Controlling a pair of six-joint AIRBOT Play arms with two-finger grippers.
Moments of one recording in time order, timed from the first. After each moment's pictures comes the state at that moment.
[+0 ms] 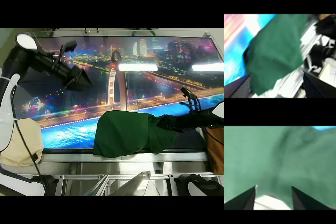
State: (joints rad) left arm -0.08 -1.72 1.71 0.75 -1.72 -1.32; right arm -0.04 -0.95 0.68 -1.03 1.22 1.39
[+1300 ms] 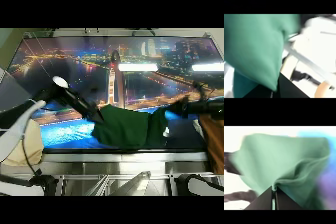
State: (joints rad) left arm -0.21 -1.63 1.26 0.46 -1.71 -1.09; right arm -0.40 -1.30 0.86 -0.30 1.53 0.94
